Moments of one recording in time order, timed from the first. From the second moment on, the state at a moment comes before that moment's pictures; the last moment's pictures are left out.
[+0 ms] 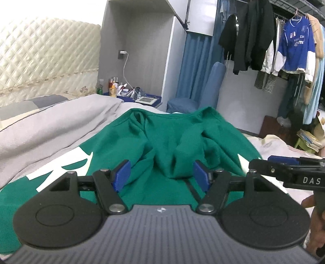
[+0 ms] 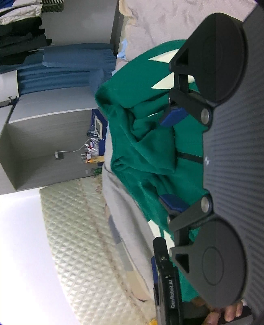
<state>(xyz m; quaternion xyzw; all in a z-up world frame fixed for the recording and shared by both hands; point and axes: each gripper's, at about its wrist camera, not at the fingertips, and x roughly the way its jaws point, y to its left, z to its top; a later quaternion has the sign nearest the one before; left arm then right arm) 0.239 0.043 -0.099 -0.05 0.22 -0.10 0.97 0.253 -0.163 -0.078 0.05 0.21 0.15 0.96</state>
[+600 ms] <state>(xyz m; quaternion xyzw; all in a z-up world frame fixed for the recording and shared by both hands) 0.307 0.112 -0.138 -0.13 0.25 -0.06 0.96 0.362 -0.109 -0.140 0.00 0.26 0.14 0.96</state>
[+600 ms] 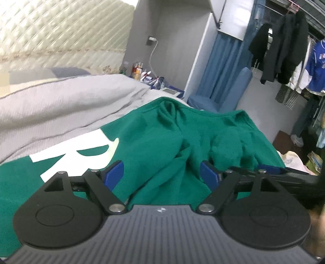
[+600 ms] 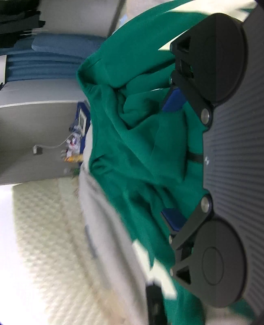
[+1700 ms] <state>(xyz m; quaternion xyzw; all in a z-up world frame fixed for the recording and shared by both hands) 0.367 0.088 -0.220 -0.14 0.20 -0.13 0.96 0.789 -0.091 -0.034 -0.10 0.19 -0.06 0.98</state>
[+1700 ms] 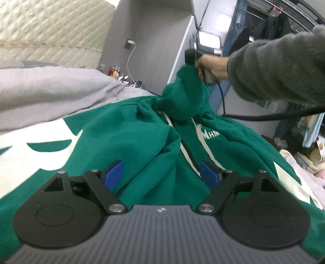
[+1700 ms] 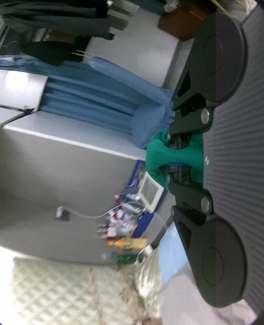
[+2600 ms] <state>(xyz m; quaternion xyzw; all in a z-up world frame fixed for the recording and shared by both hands) 0.350 0.120 -0.199 -0.19 0.19 -0.12 0.96 0.603 -0.168 -0.070 0.01 0.25 -0.01 0.97</state>
